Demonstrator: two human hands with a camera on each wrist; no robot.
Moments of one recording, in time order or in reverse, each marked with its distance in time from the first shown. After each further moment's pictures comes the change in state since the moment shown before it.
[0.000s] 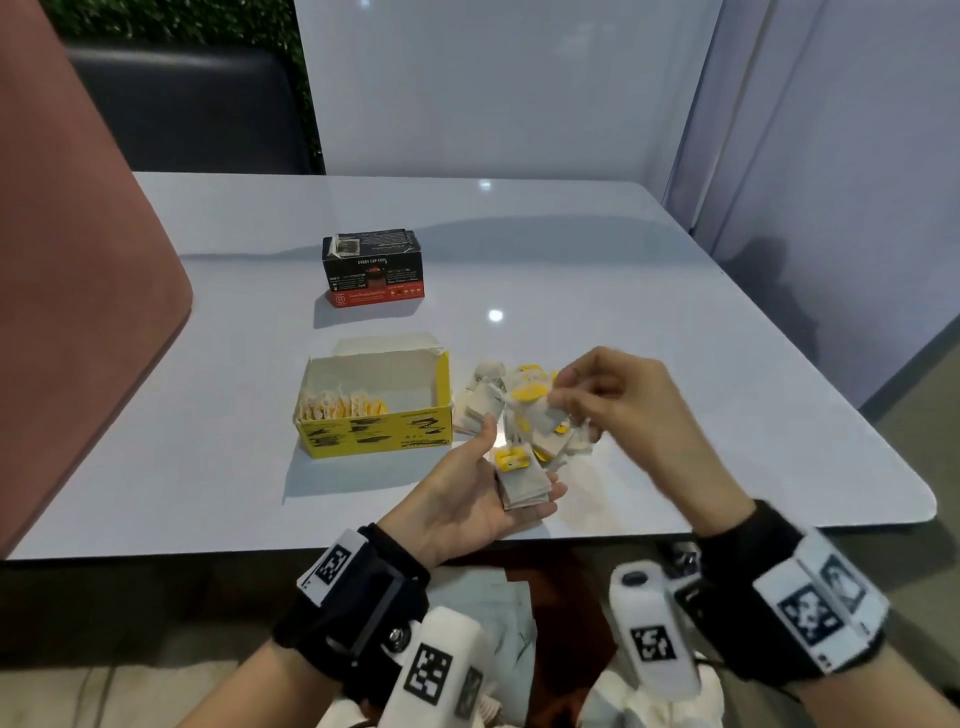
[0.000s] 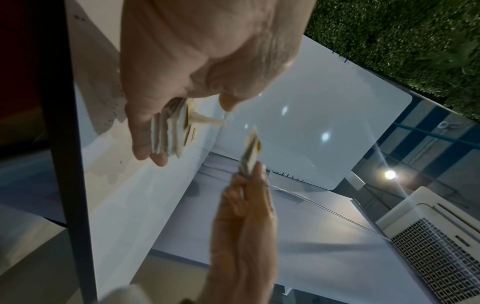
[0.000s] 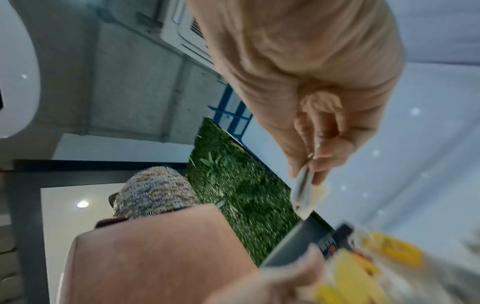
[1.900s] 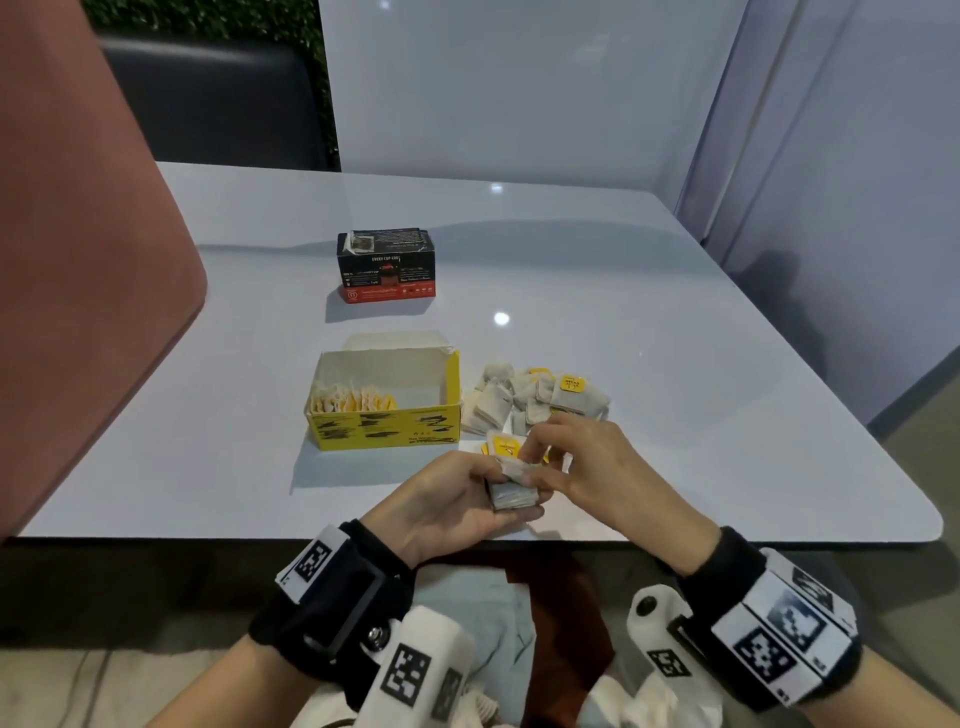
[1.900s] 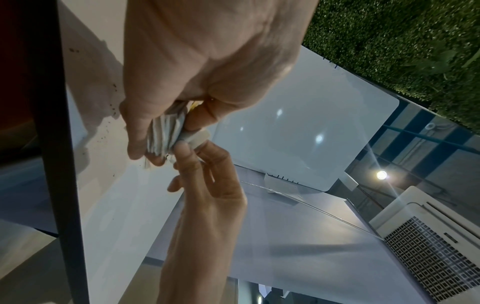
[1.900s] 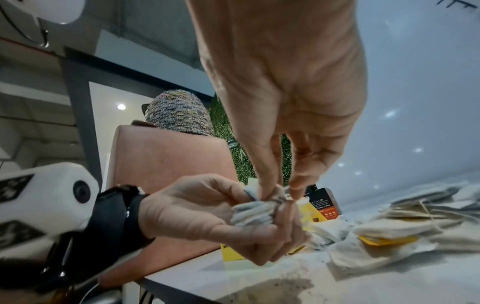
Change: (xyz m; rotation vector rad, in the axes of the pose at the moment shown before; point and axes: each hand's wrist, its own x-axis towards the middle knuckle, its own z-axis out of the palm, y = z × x) left_hand -0.012 0.005 -0.010 0.016 -0.032 0.012; right_hand -0.010 0.024 0.026 -0.604 -0.321 -0.261
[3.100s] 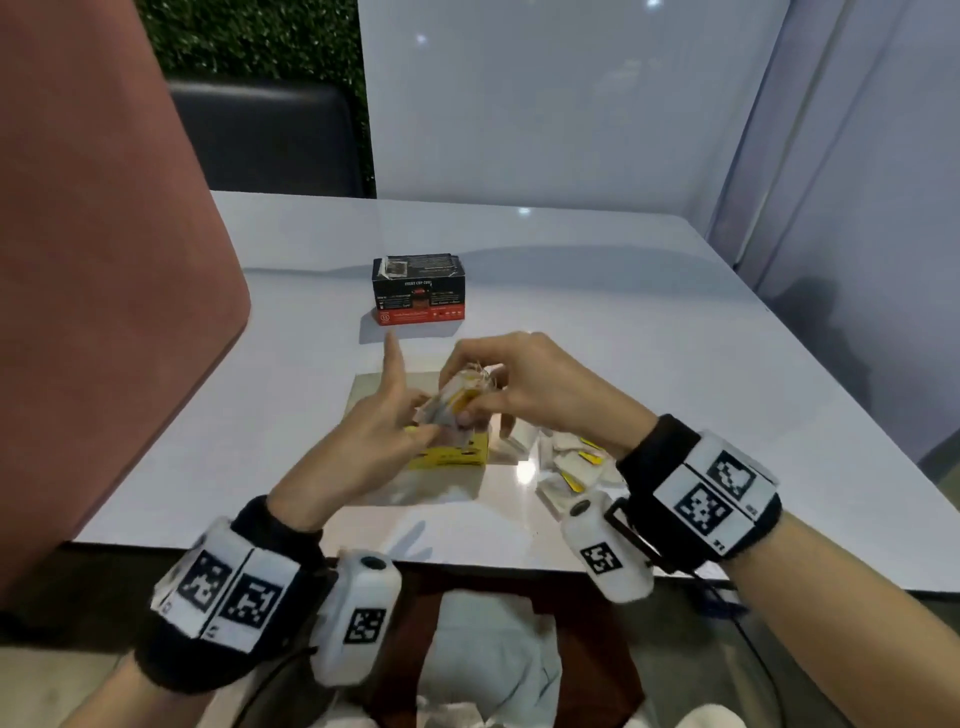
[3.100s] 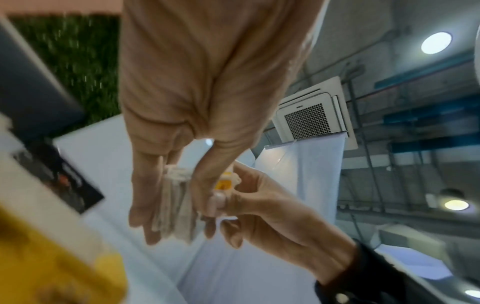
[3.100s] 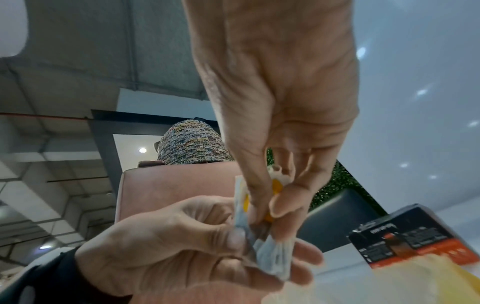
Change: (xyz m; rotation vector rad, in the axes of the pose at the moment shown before) left_hand -0.066 0.068 -0.013 1.171 0.438 0.538; right_hand 0.078 -0.067 -0.037 0.276 -0.133 -0.256
